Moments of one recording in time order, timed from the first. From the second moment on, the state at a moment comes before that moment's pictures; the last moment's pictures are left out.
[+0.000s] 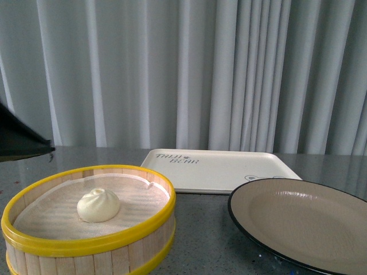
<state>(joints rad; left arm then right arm) -0.09 1.07 0.73 -0.02 0.24 -0.33 0.00 0.00 0.01 0.00 0.00 -0.01</state>
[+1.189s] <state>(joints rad) -0.29 1.69 1.30 -0.28 -0.17 -0.03 0.00 0.00 0.01 0.00 0.00 -0.01</state>
